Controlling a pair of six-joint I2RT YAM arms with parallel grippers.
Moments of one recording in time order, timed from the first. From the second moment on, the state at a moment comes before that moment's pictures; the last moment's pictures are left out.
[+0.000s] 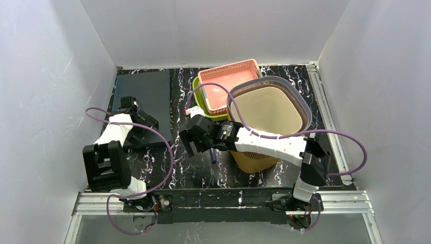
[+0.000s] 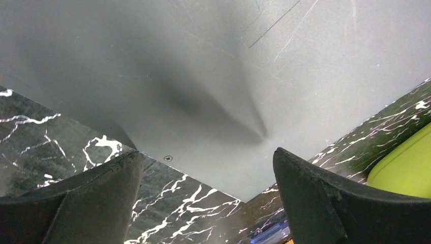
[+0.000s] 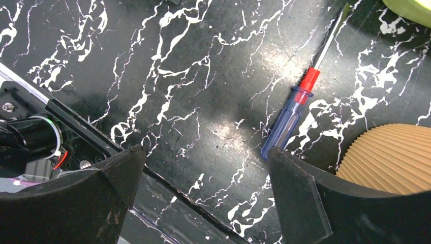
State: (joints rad) left arm 0.16 1.46 0.95 -0.75 0.01 -0.79; right arm 1.22 1.71 1.48 -0.63 0.23 0.54
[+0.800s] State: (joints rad) left arm 0.27 1.51 1.01 -0.65 -0.09 -0.65; right arm 1.17 2.03 1.84 -0.64 0.09 0.52
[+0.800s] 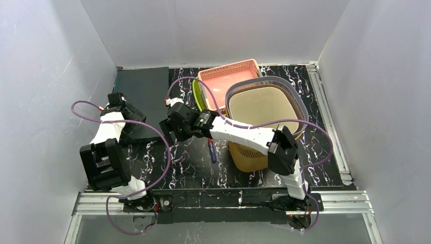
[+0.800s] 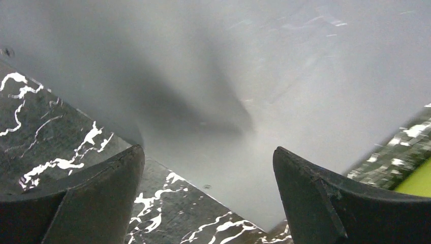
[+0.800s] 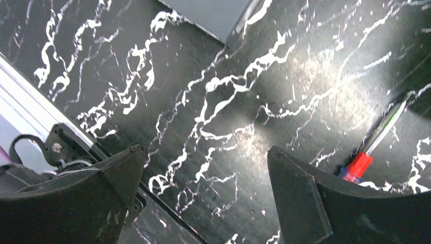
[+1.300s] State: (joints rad) left arm 0.27 0.94 0.89 -0.82 -0.24 -0.72; right arm 1.12 2.21 2.13 -0.58 0.03 0.53
